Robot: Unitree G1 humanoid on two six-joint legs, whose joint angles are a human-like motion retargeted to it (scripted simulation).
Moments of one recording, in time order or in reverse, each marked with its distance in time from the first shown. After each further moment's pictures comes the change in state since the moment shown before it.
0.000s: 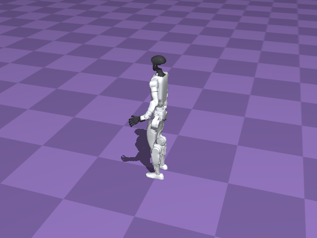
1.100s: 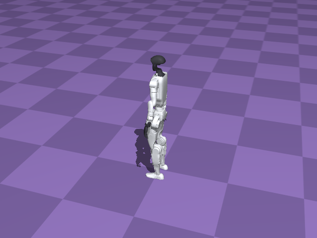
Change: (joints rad) left arm -0.181 -0.101 -0.314 0.509 0.497 0.421 0.005; right arm -0.011 0.003 0.024 0.003 -0.023 0.019 0.015; waist 0.008 -0.007 0.003; left_leg -0.011 -0.004 -0.015 0.000 0.006 -0.002; right_leg 0.002 -0.007 -0.021 -0.001 -0.005 0.003
